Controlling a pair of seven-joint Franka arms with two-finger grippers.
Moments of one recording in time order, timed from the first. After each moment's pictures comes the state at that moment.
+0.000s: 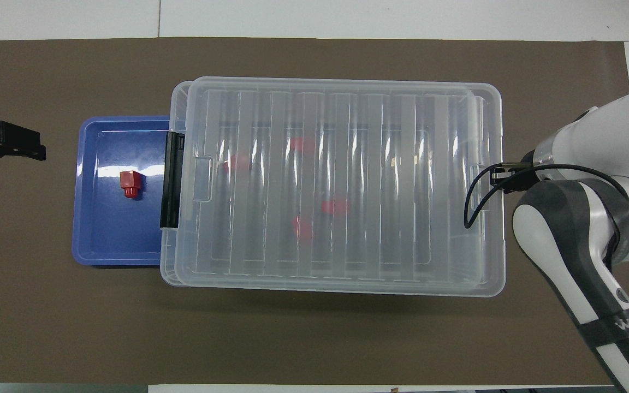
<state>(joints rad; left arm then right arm) -0.05 0.01 -0.01 -1.57 0.01 1.60 -0.09 -0.01 0.02 0.08 -2.00 -0.02 1.97 0.17</state>
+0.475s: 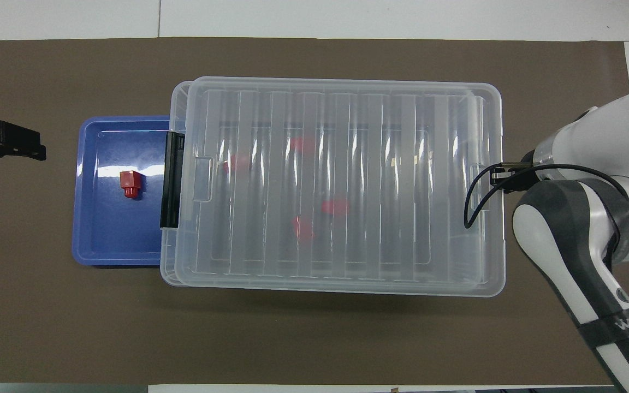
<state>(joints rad) -0.05 0.01 -0.01 -1.57 0.01 1.60 -0.09 -0.01 0.02 0.08 -2.00 -0.02 1.97 0.17</state>
